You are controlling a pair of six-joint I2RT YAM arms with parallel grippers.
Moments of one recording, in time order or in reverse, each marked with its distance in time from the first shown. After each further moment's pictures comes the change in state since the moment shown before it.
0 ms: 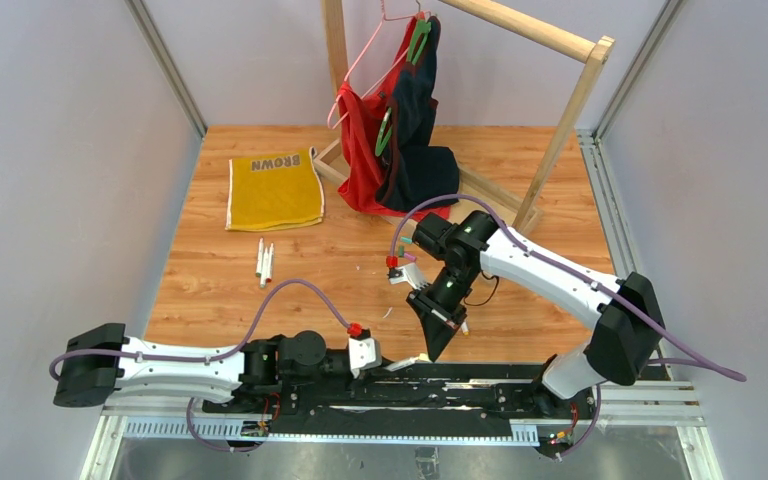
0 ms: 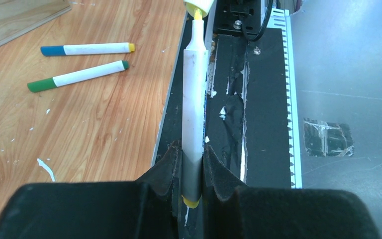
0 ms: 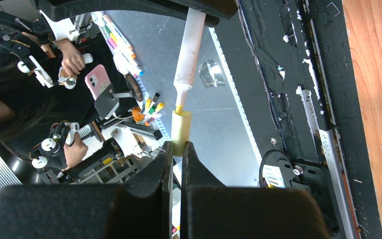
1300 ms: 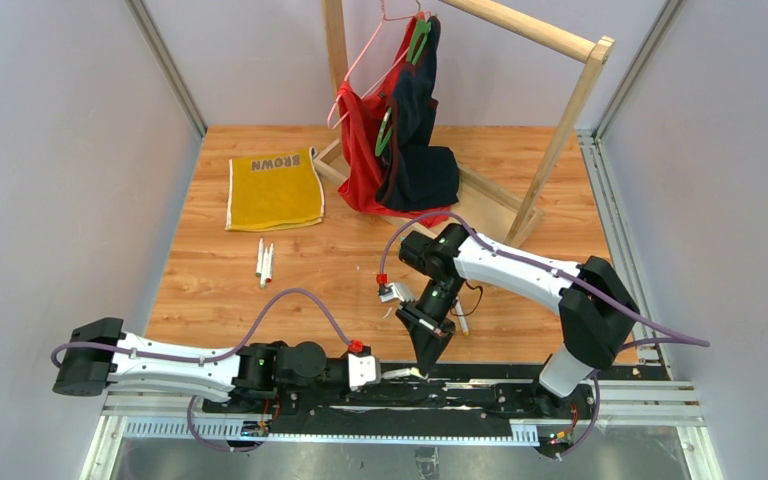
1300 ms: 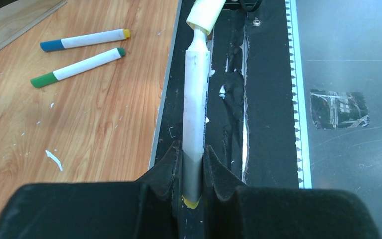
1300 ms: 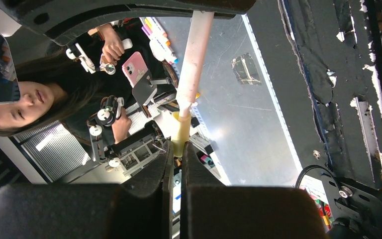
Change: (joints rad) left arm -0.104 -0.055 0.005 -0.111 -0.106 0.087; right arm 0.047 0.126 -0.069 0.053 -0.154 0.058
